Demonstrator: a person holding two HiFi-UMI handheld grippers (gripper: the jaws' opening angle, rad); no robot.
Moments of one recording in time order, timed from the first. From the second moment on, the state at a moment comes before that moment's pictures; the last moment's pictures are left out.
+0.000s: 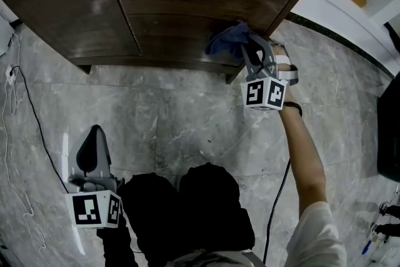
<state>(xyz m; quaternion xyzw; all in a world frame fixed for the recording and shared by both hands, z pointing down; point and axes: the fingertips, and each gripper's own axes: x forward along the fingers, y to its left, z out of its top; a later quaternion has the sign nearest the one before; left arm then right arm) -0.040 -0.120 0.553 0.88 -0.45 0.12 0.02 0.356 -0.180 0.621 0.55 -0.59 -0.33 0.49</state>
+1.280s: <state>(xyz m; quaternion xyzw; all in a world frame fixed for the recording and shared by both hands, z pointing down) -0.002 -0.104 0.575 0.90 -0.42 0.14 0.02 0.328 -0.199 0.651 0.54 -0.60 -0.29 0.51</state>
